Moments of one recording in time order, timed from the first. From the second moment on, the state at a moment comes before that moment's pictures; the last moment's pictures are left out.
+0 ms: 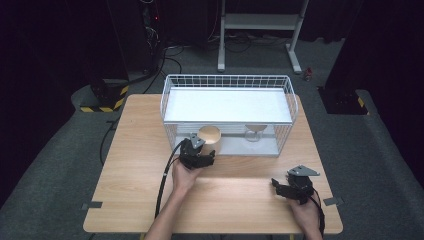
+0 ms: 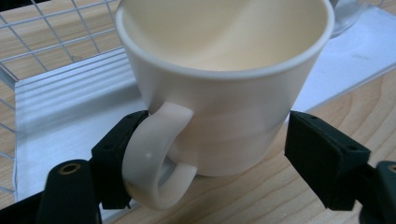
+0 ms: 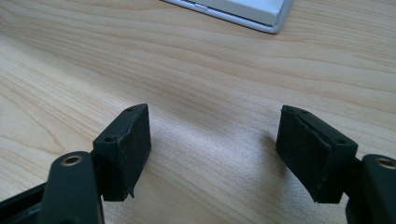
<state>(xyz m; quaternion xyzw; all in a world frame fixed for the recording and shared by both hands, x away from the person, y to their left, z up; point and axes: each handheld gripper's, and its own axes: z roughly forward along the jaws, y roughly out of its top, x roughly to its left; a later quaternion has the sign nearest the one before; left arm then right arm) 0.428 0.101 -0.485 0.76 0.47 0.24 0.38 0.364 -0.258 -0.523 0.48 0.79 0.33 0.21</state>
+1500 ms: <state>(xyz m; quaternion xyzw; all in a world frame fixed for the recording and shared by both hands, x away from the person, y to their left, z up) 0.456 0.089 -0.497 0.75 0.49 0.26 0.36 0.364 -0.259 -0.523 0.48 0.79 0.33 0.21</state>
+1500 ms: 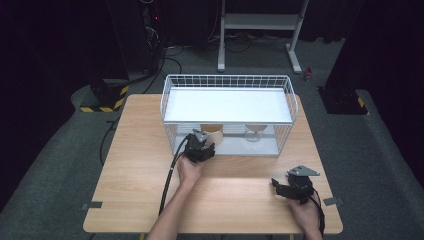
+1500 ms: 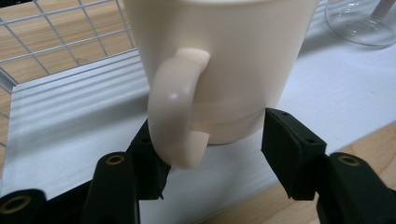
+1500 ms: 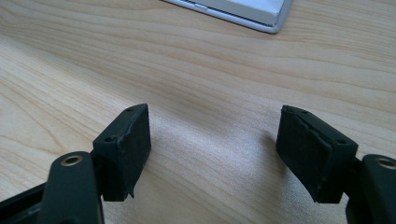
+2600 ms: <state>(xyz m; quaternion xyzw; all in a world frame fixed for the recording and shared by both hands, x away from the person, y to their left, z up) 0.456 0.099 -0.494 0.76 0.49 0.24 0.36 0.363 -0.258 -0.523 0.48 0.79 0.33 0.21</state>
